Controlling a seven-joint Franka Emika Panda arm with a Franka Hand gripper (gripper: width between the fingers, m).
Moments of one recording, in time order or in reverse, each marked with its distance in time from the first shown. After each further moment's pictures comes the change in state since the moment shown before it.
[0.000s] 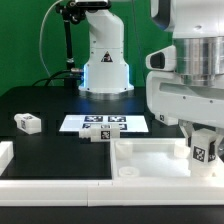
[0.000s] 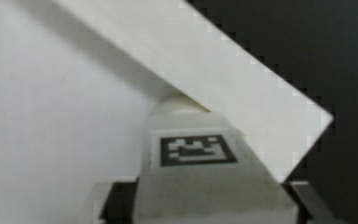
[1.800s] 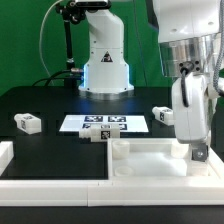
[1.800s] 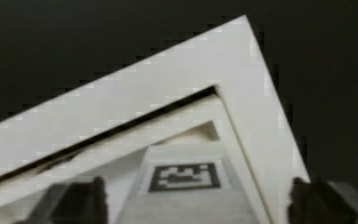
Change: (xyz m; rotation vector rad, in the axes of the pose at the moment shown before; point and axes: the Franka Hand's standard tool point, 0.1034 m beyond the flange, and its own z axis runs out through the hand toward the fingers) arm -0.004 -0.005 -0.007 0.063 -0.082 0.914
